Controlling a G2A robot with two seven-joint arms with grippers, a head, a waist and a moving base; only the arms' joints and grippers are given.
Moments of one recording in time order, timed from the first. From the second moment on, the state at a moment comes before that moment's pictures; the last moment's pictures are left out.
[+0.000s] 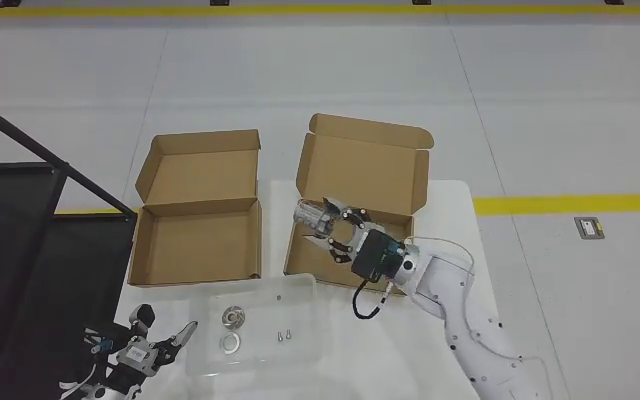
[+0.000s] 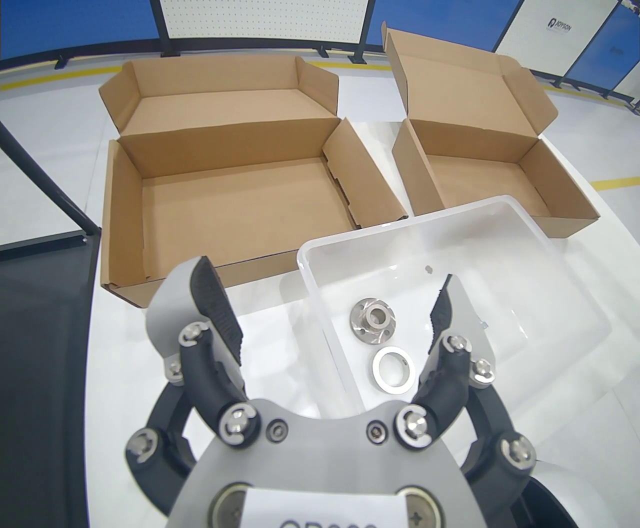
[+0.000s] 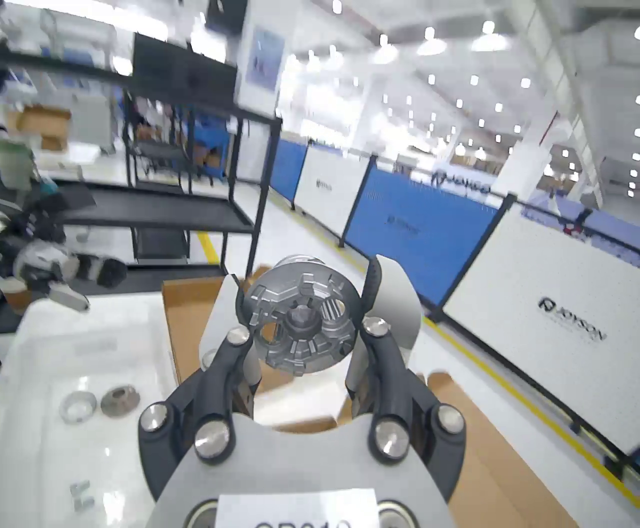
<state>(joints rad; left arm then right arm) 1.81 -1.13 -1.84 -1.80 1.09 -0.45 0.11 -0.83 -1.34 1.10 -1.49 -1.64 -0.59 -0.28</state>
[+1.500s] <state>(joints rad) 1.81 -1.13 -1.84 -1.80 1.09 -0.45 0.11 -0.29 -1.64 0.65 -0.50 -1.36 -0.43 0.40</state>
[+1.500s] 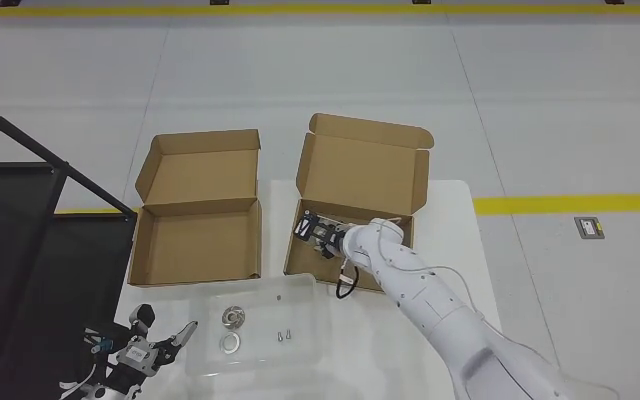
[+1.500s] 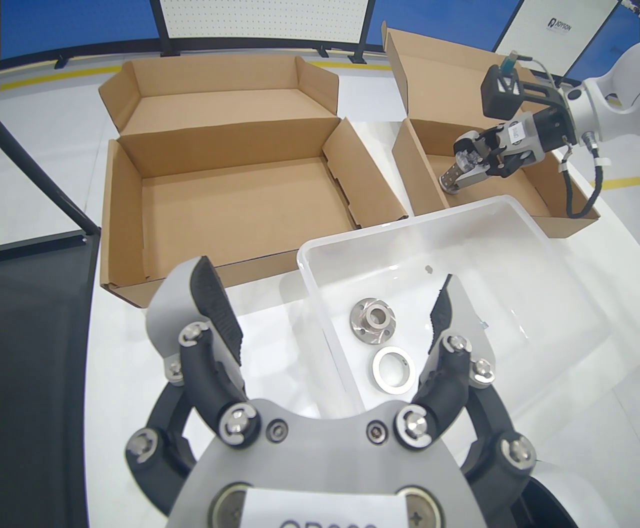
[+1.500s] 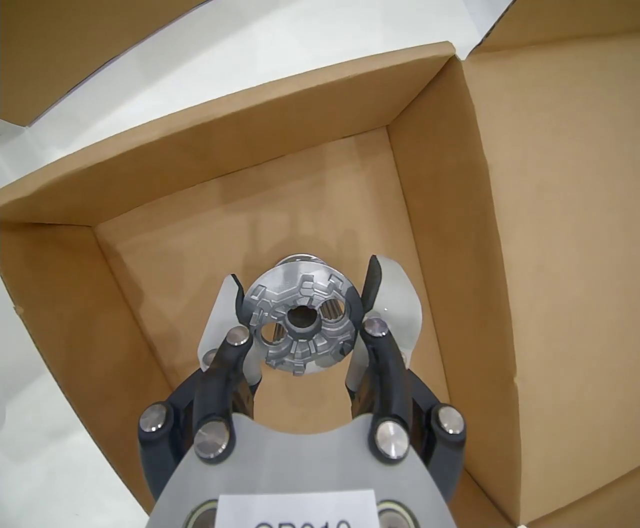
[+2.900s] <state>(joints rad) 1.81 -1.13 -1.84 -1.80 1.09 -0.45 0.11 -0.76 -1.45 0.84 -1.50 -1.69 -0.66 0.35</state>
